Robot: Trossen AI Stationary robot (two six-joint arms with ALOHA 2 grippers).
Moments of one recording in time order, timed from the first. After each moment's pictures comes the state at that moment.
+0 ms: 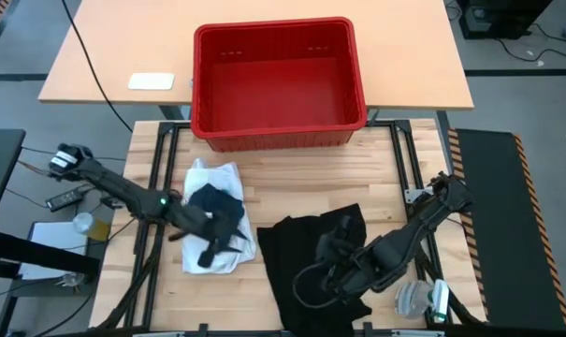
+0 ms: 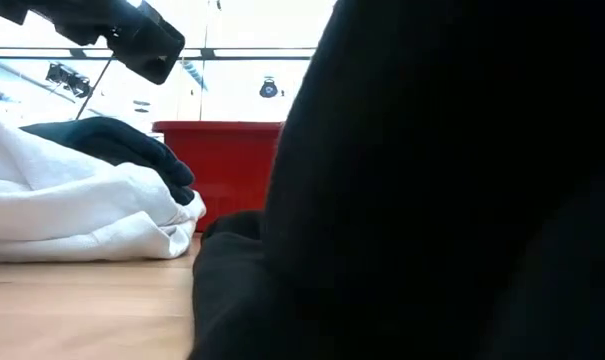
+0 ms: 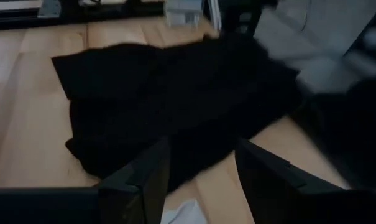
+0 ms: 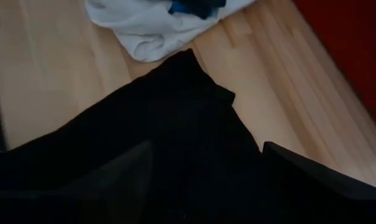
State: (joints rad) left arm -0.41 1.07 0.58 0.05 -0.07 -0.09; right arm 0.64 1.85 1.86 -1.33 0.60 0.92
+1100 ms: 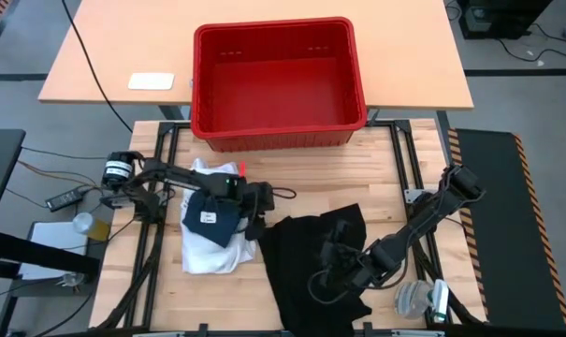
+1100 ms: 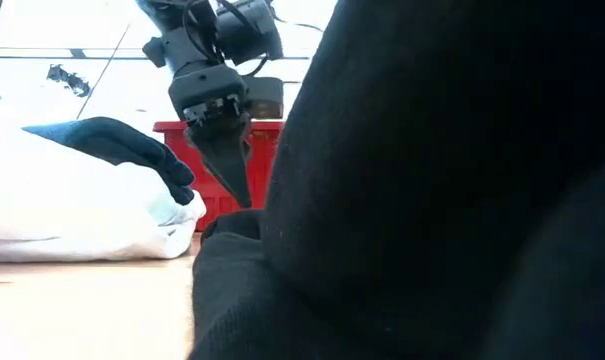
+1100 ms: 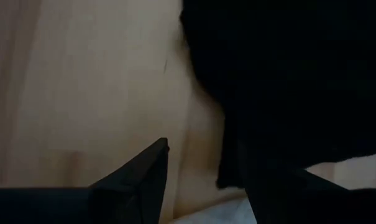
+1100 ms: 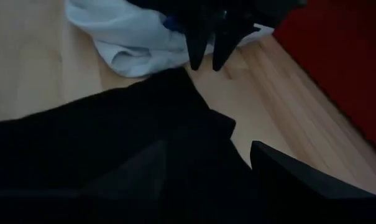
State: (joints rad) left arm -0.01 1.67 1.03 -0.43 0.11 -0.21; right arm 0.67 1.71 1.12 -0.49 0.89 0.66
